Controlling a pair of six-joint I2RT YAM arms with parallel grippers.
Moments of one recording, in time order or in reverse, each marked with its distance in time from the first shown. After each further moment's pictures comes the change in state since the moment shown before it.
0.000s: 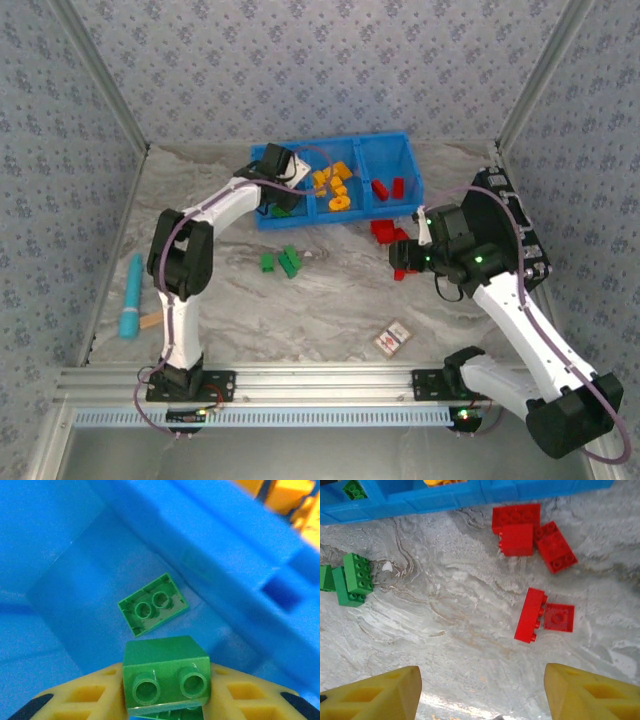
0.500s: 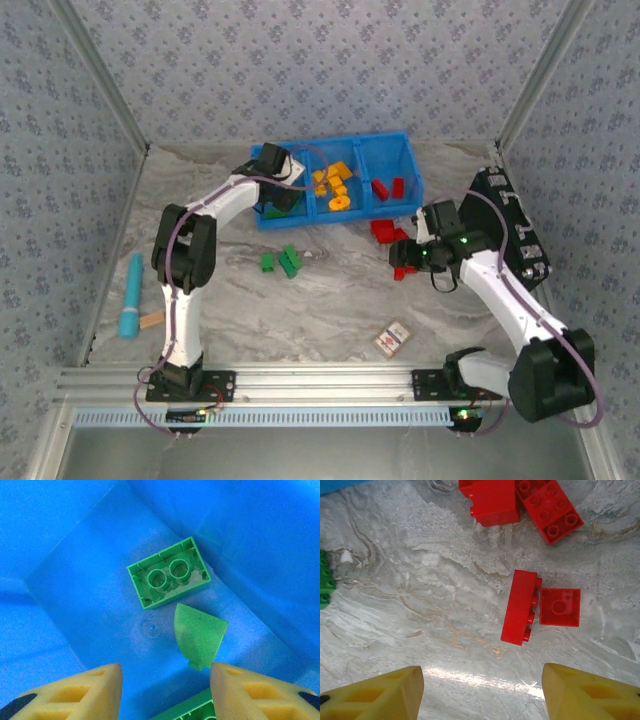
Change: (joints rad) left arm 0.032 0.056 0.033 -0.009 -0.003 -0.002; right arm -0.104 0.215 -0.042 0.079 -0.095 -0.014
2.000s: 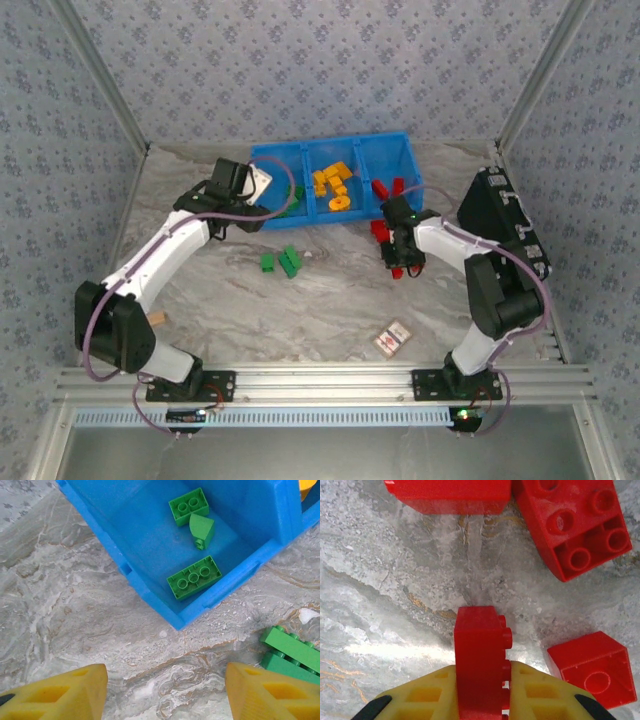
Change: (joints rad) left arm 0.000 -0.665 -0.408 -0.150 -0.082 -0.025; right arm 0.123 0.470 0.157 0.029 0.264 -0.041
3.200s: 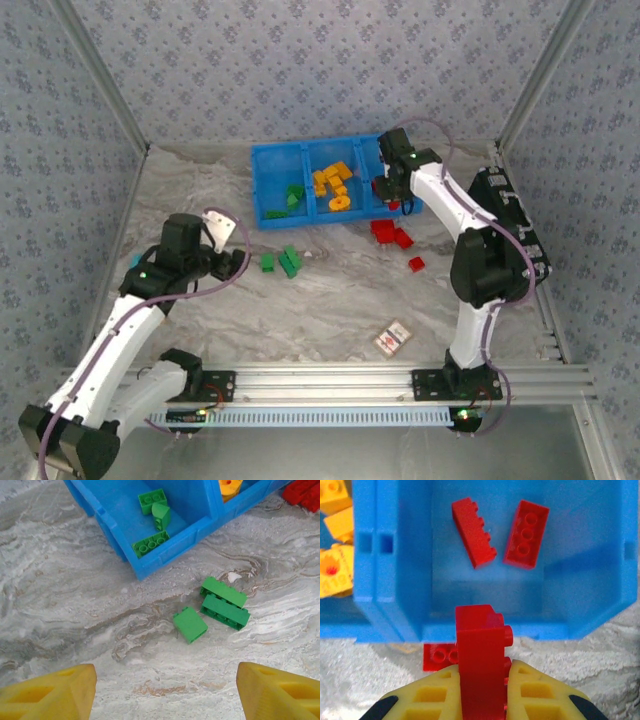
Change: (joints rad) left arm 0.052 -0.573 -0.420 -0.003 0.192 -0.099; right arm -0.066 0.256 0.684 -0.185 0.098 -0.136
